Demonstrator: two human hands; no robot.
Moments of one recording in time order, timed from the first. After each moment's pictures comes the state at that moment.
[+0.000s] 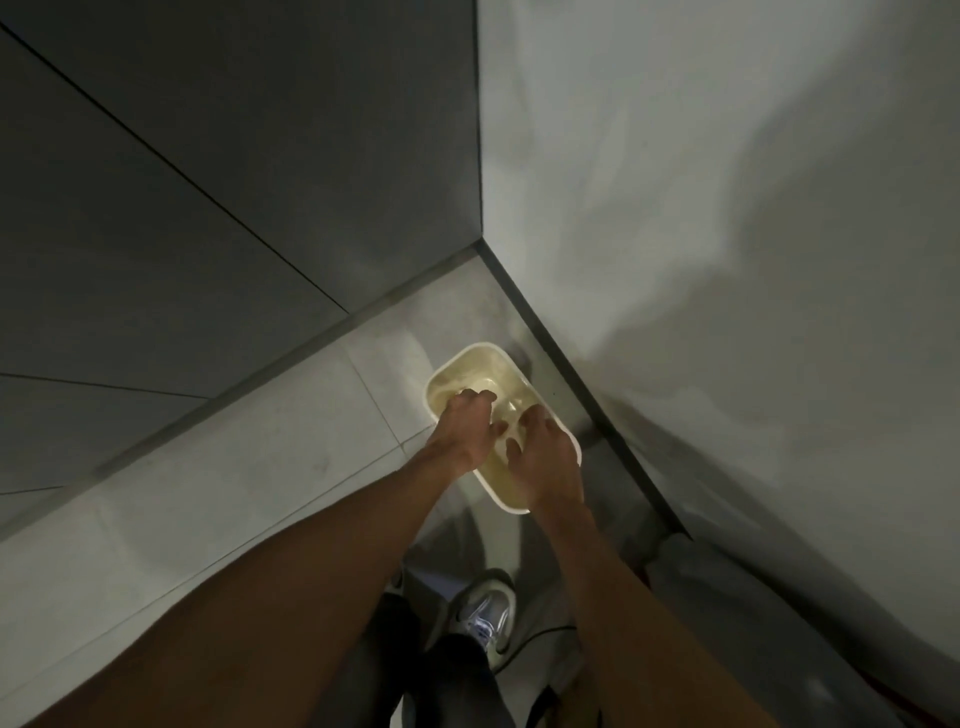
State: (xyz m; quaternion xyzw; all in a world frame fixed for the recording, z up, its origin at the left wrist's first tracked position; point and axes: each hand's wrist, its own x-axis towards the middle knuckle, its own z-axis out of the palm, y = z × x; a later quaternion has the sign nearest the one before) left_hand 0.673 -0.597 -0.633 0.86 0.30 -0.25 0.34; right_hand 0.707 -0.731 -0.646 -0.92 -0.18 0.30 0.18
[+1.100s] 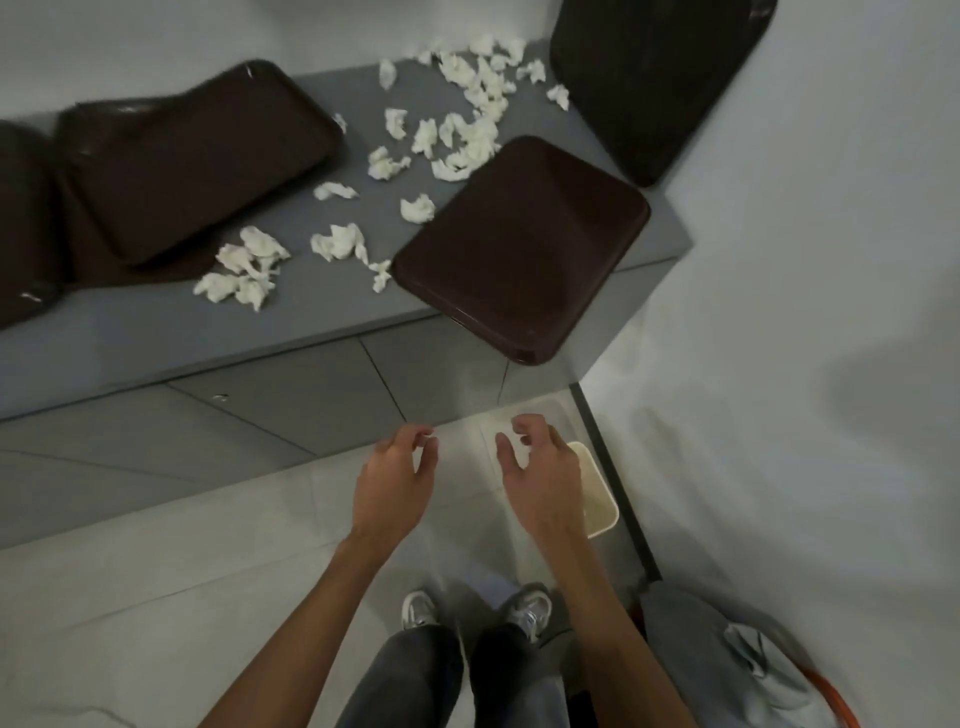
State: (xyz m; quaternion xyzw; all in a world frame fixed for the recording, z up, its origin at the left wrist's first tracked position) left_hand 0.350 -0.456 -0.082 0.81 0.48 0.12 0.32; right_hand 0.507 -0.575 -0.071 -0.88 -0.32 0.18 0.31
